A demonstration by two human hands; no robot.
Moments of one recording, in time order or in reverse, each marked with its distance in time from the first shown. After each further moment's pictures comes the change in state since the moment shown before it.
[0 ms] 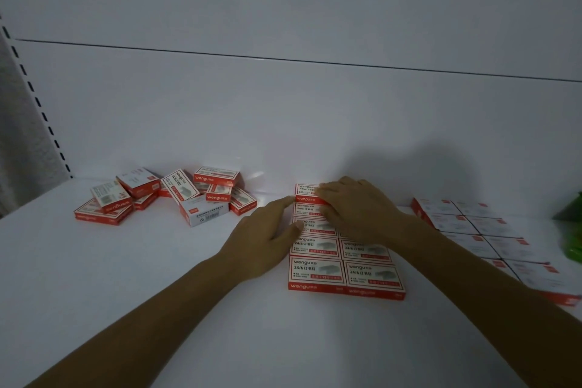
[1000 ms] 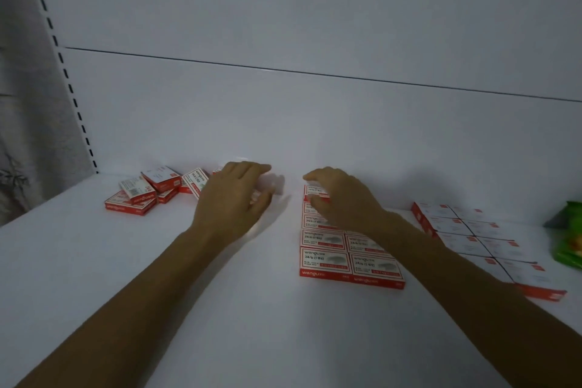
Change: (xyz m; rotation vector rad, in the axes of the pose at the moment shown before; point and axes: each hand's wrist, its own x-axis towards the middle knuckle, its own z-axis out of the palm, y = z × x) left_hand -0.008 -0.016 -0.054 0.506 0.469 0.158; right_hand 0.006 -0.028 -0.011 0.342 0.272 0.057
